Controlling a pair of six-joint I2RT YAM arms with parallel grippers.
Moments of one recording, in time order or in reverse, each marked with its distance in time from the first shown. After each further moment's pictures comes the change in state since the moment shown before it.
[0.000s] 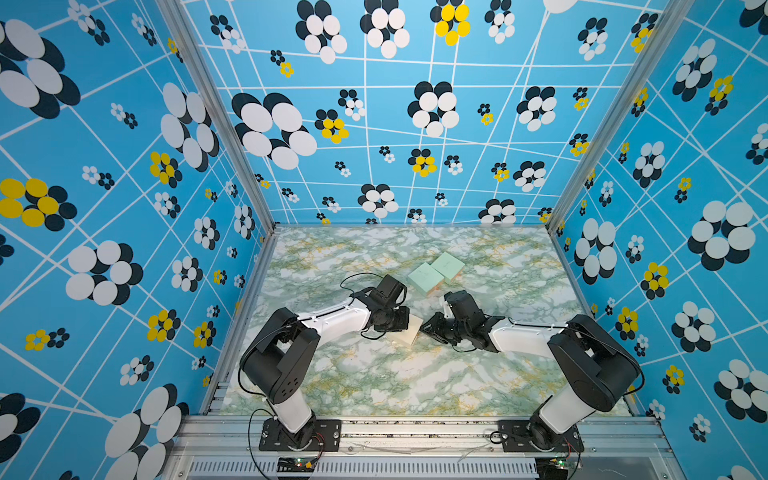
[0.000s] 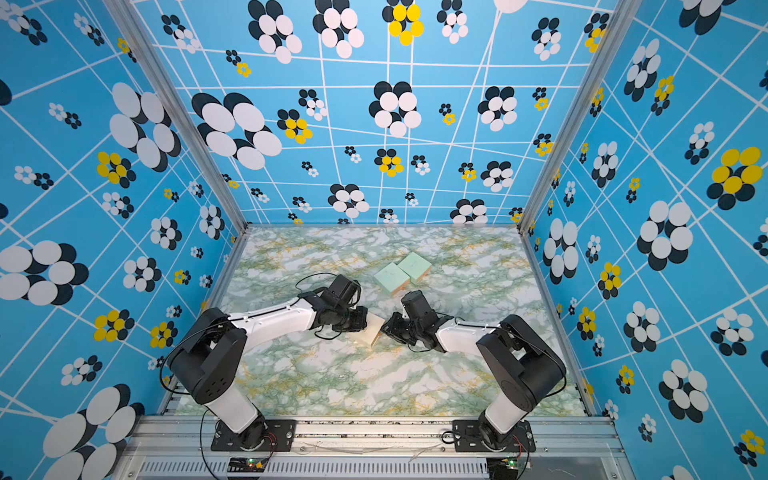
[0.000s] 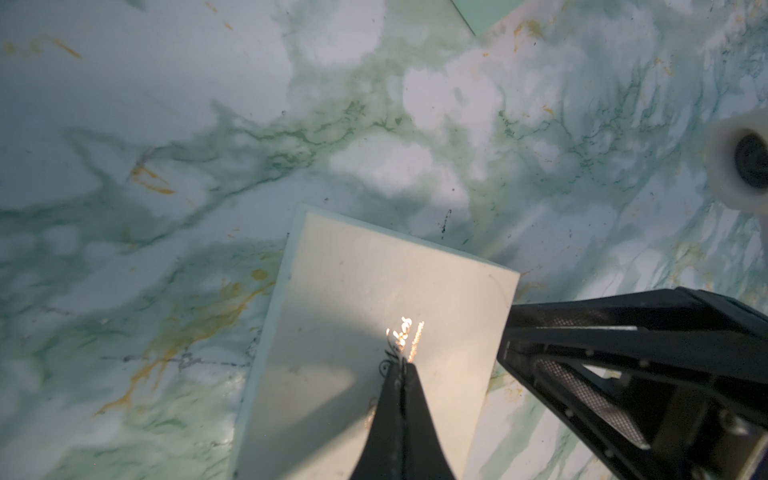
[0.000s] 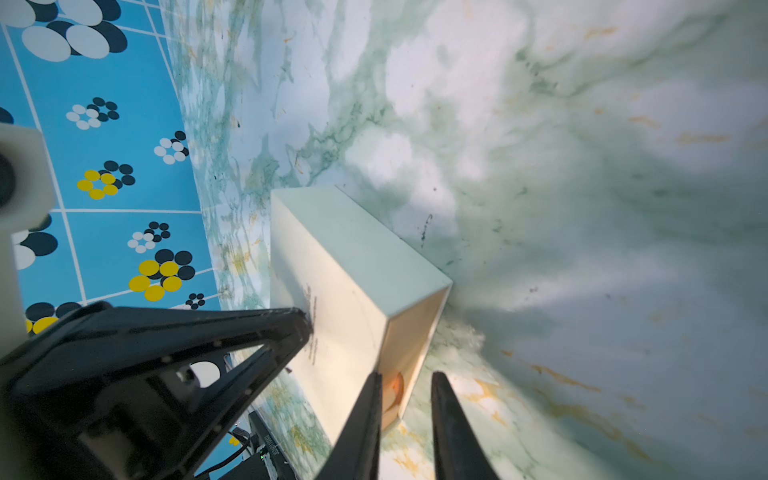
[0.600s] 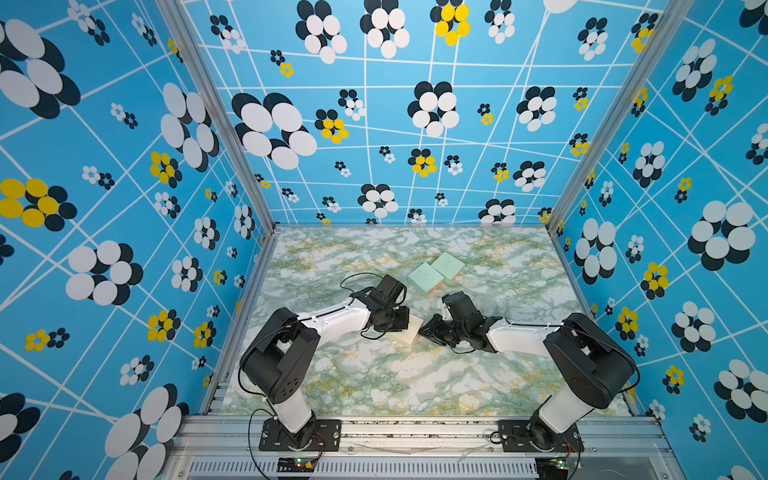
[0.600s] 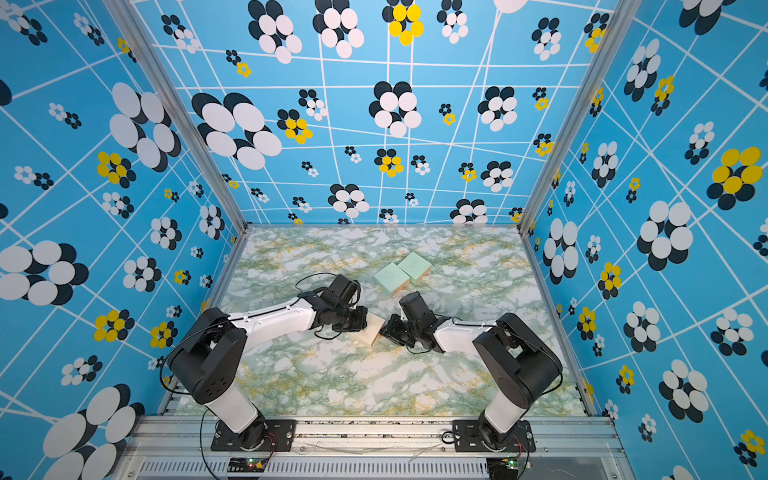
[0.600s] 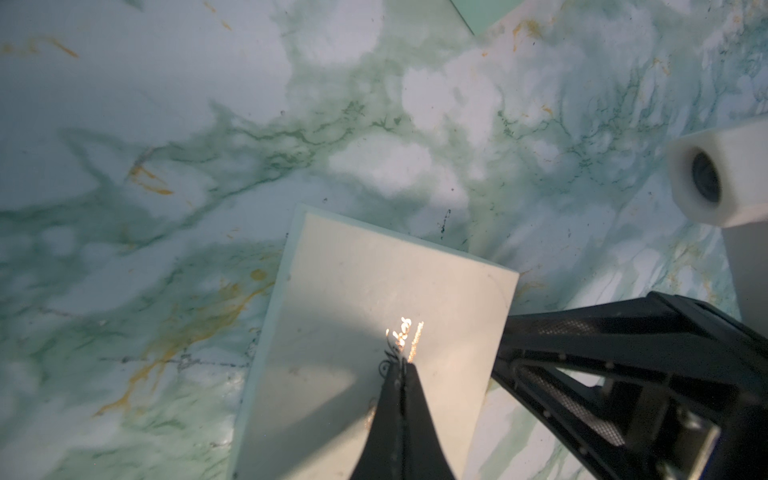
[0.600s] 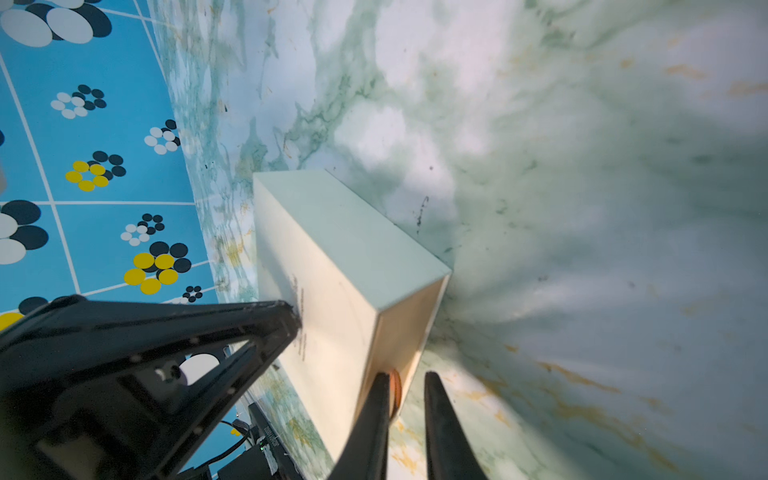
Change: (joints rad) left arm 0.002 0.000 0.000 0.000 0.005 0.000; right arm 0.012 0.021 0.005 0.001 -0.016 0.011
